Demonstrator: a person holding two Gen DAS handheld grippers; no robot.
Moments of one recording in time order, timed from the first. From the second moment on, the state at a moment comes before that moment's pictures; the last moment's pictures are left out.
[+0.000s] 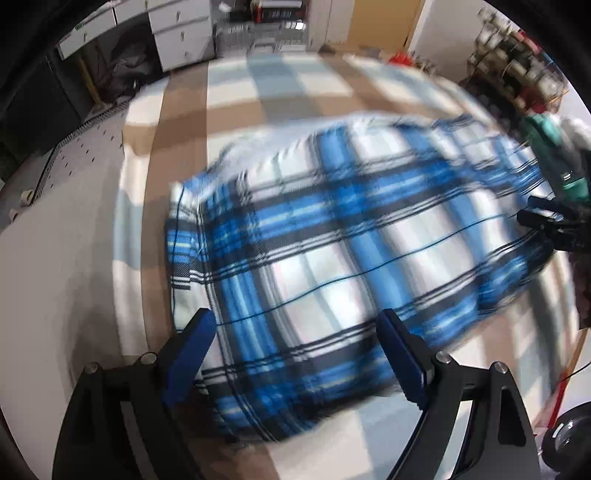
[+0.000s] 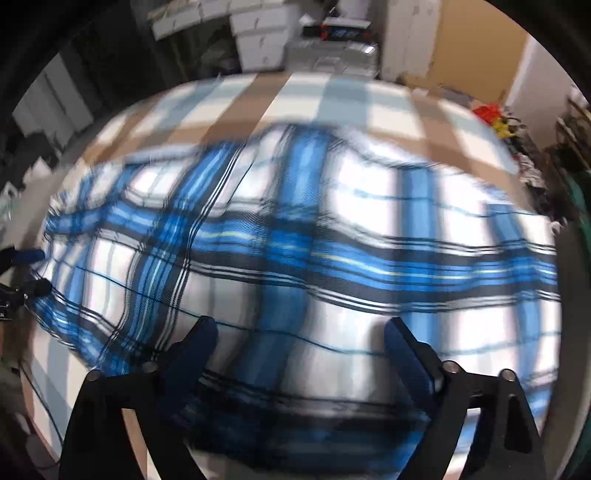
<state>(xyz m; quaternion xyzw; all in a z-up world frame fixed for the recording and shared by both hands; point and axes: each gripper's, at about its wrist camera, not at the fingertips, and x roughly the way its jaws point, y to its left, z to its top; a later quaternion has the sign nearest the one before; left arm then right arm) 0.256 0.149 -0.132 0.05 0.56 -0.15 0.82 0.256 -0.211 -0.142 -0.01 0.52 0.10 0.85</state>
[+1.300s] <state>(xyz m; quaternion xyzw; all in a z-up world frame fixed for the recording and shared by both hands) 0.267 -0.007 -0.139 0.06 0.54 -0.27 0.79 0.142 -0.375 -0.173 0.45 0.45 0.08 0.77</state>
